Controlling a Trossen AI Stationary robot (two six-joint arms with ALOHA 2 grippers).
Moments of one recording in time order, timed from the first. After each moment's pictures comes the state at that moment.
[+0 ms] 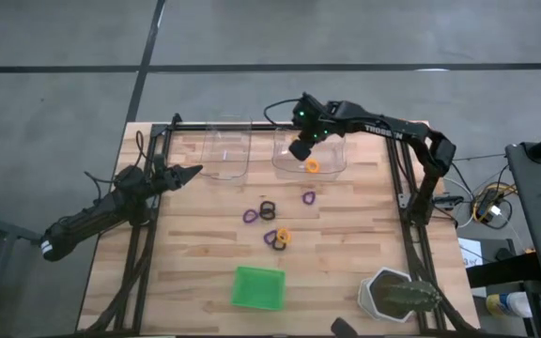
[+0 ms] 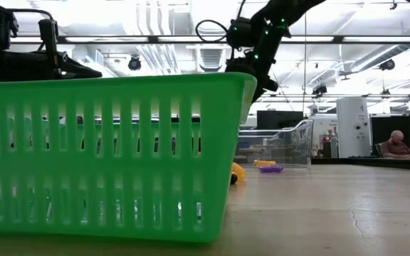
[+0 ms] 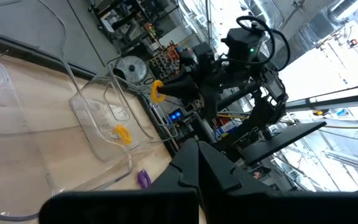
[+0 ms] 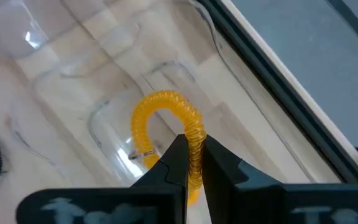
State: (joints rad) left arm 0.51 0.03 0.01 0.07 0.11 -1.00; right arm -0.51 1.80 1.55 -0.84 0.10 0.15
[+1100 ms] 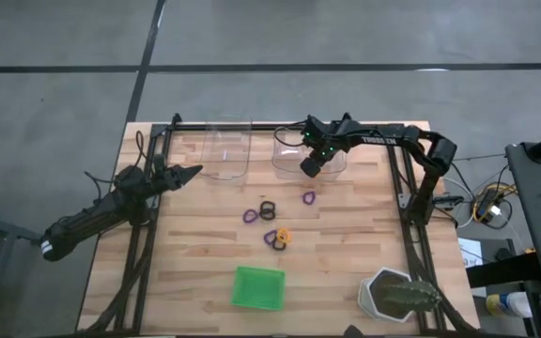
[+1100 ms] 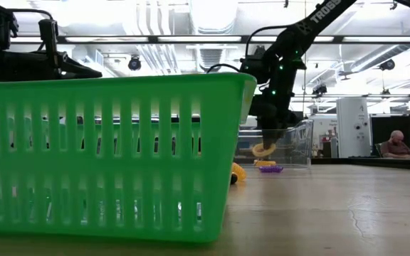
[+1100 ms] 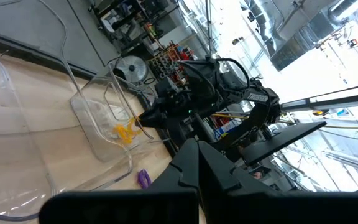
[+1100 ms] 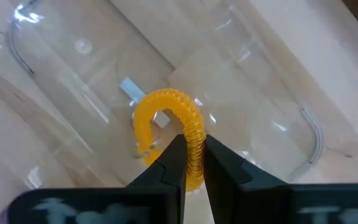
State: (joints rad) left arm 0.51 0.03 0.01 0.07 0.11 -1.00; right arm -0.53 1.80 1.21 -0.68 0.06 0.21
